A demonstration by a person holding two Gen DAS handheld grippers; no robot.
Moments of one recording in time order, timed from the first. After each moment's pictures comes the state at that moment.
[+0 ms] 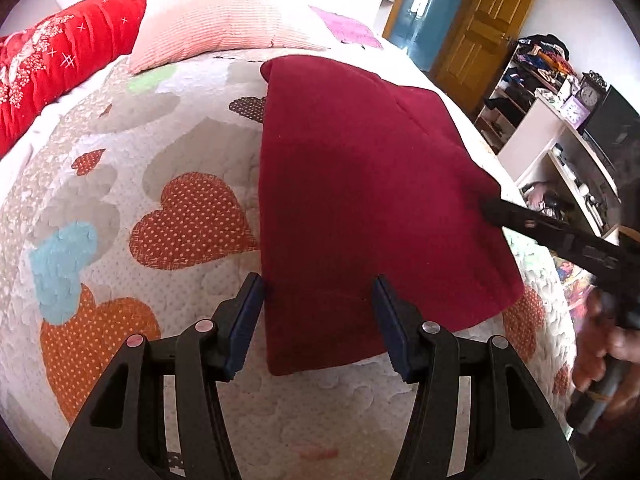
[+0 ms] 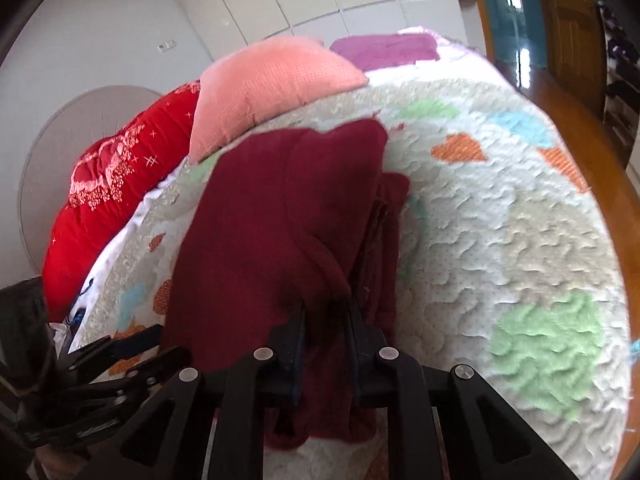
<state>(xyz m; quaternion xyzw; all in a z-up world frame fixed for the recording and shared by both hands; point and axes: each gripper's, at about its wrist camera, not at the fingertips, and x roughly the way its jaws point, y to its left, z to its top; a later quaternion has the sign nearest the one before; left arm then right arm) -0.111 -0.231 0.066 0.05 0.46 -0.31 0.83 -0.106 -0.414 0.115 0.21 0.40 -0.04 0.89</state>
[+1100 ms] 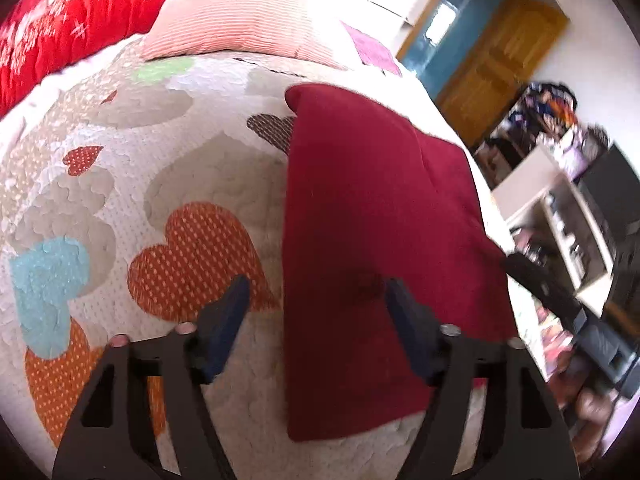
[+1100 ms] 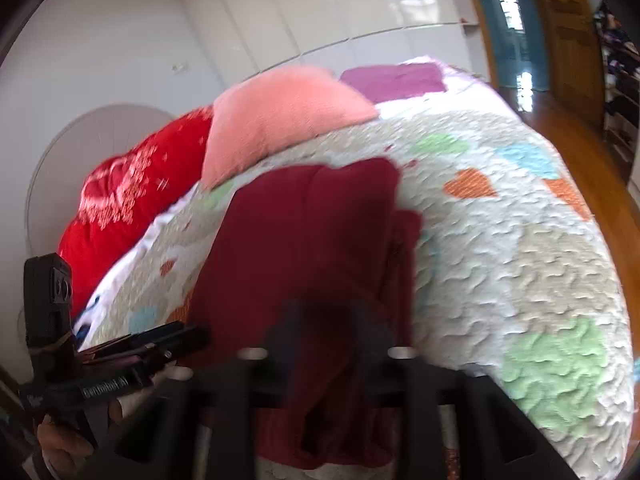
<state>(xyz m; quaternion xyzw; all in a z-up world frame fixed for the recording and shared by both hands) -0.059 -0.218 0.070 -0.05 0.47 -0.31 0.82 -0.101 -0.413 0.123 0.21 0.34 -0.05 0.91</state>
